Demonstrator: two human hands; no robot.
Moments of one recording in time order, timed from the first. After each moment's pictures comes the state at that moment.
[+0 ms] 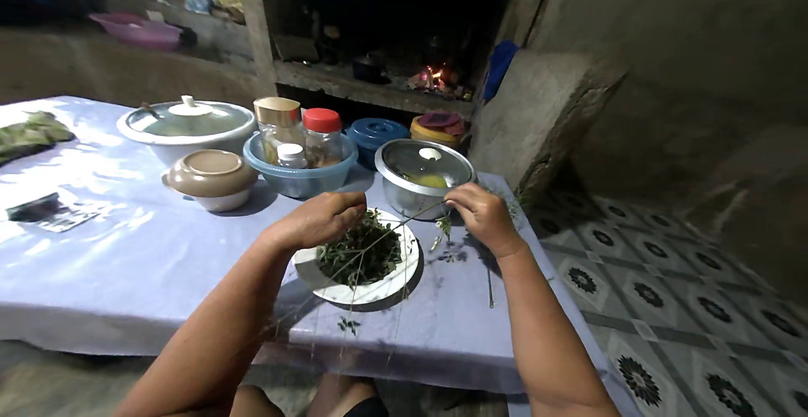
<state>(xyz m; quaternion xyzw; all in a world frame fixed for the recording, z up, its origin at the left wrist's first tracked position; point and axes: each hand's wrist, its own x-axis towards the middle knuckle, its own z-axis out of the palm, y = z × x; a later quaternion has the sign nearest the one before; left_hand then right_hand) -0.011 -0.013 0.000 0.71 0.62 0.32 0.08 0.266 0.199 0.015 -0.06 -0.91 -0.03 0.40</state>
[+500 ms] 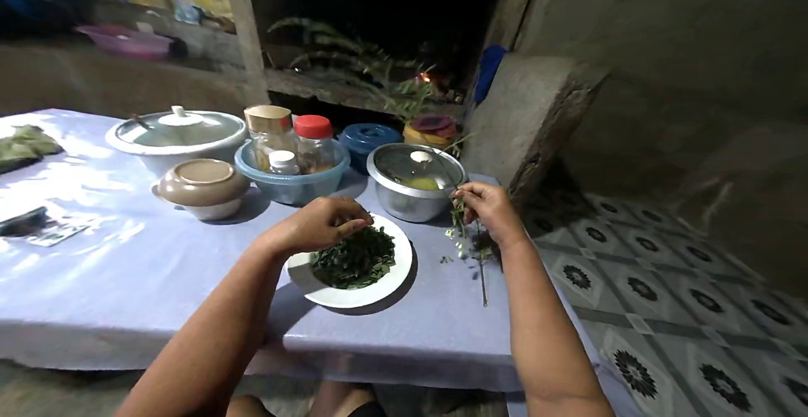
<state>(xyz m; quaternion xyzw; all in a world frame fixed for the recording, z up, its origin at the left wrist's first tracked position) -0.005 -0.009 -0.004 0.73 0.59 0.34 0.06 0.283 0.201 0.033 -0.24 -0.82 0.38 0.36</state>
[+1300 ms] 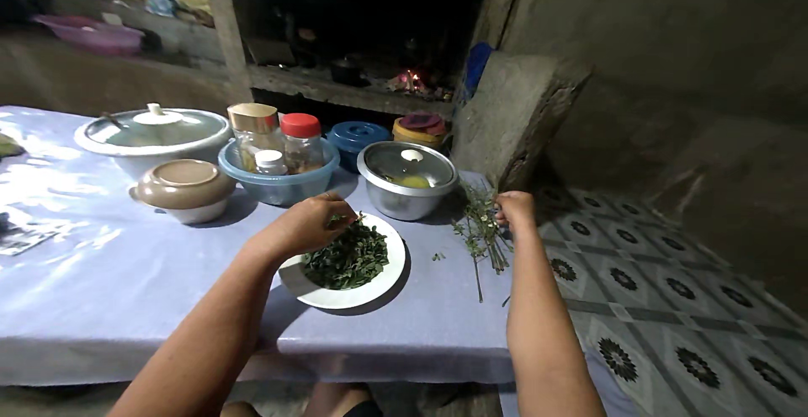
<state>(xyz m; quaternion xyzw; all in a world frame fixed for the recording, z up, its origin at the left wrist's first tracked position) -0.011 0.000 -0.013 0.72 0.64 0.28 -0.03 0.329 0.286 0.016 -0.58 -0.63 0.34 0.38</state>
